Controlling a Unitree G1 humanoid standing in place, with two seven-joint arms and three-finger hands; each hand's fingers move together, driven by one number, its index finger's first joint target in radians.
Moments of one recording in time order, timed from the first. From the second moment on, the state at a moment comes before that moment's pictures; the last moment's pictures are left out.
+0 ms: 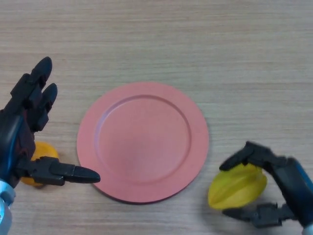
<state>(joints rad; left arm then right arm) 0.05 0.26 0.22 -0.46 -0.15 0.26 -0.24 0.21 -0.21 0.06 -0.31 -0.25 -0.04 0.19</state>
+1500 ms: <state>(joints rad) 0.02 0.27 0.29 -0.49 -0.26 0.26 -0.19 -0.14 -0.19 0.05 -0.35 -0.09 0.24 0.04</state>
